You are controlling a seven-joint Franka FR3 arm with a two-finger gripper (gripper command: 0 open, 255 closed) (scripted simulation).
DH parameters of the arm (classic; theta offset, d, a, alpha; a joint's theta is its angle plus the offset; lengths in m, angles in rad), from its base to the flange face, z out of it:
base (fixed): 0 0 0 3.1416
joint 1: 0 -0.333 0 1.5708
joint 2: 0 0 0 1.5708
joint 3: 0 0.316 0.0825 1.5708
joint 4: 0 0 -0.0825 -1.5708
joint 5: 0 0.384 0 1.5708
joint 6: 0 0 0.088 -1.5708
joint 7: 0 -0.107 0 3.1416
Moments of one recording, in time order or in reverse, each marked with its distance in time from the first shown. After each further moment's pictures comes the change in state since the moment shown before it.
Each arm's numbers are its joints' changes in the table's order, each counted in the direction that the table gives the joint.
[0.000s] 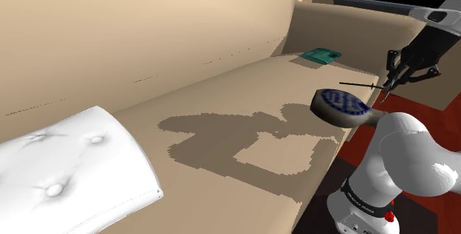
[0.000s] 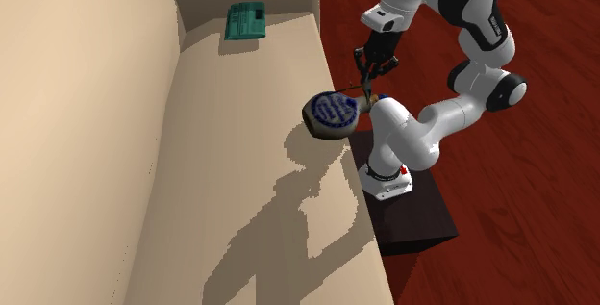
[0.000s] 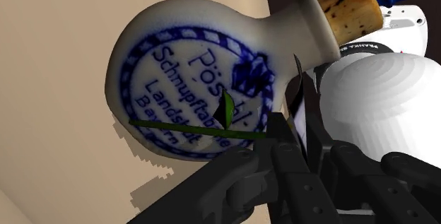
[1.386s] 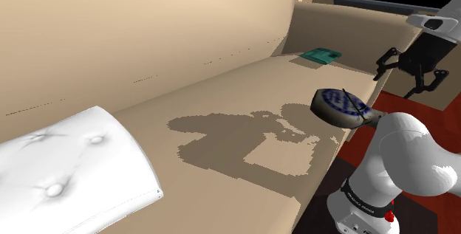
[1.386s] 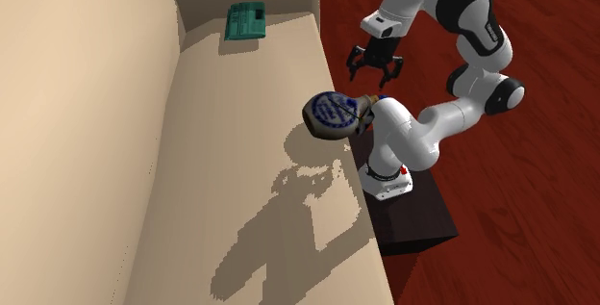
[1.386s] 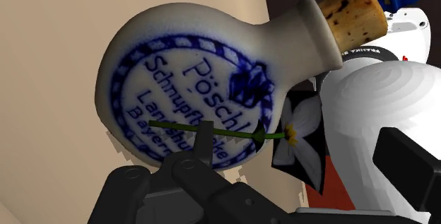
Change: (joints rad) arm 0.014 -0.044 -0.016 -0.045 -0.018 0.002 0.005
